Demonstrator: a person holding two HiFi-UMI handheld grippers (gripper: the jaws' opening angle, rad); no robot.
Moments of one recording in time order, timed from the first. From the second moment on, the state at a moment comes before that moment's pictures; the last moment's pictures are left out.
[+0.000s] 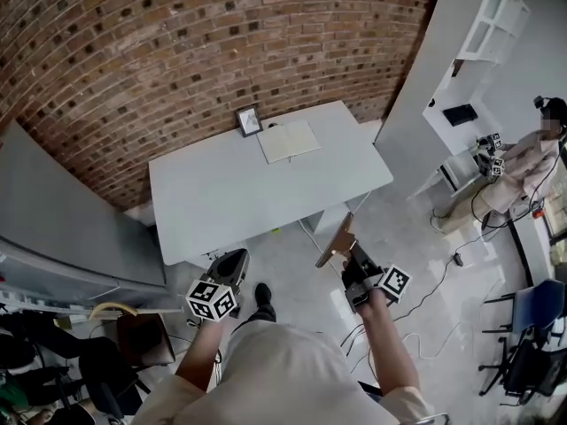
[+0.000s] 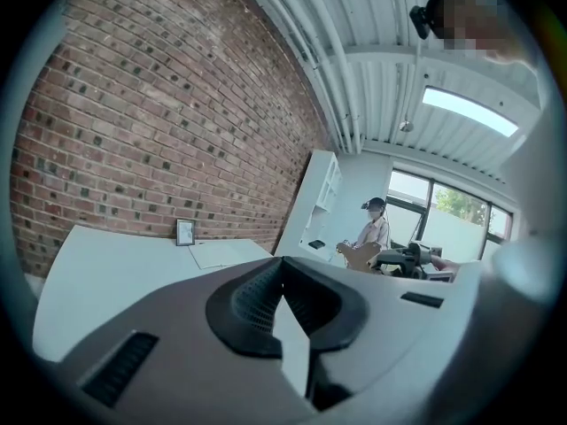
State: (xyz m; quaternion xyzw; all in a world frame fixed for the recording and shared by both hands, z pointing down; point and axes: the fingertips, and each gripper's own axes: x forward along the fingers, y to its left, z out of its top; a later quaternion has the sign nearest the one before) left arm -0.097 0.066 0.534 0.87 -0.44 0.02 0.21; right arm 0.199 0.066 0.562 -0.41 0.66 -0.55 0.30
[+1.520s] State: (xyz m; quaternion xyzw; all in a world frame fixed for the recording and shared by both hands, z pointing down) left arm -0.138 -0.174 0.573 0.88 -0.39 0.05 0.25; right arm 0.131 -0.161 0.612 -0.45 0.64 -0.58 0.23
